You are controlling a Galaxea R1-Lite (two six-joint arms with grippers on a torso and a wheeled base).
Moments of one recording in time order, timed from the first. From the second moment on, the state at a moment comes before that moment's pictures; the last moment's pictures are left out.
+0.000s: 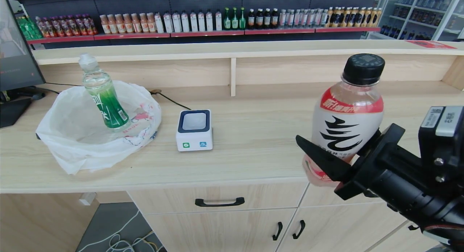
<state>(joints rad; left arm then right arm) 0.00 0.00 0.00 0.00 0.00 -0.01 0.70 1.50 -0.36 -1.44 0.05 -0.35</state>
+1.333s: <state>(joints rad) 0.00 0.00 0.00 0.00 0.00 -0.01 0.31 1.52 -0.40 -1.52 0.01 0.00</state>
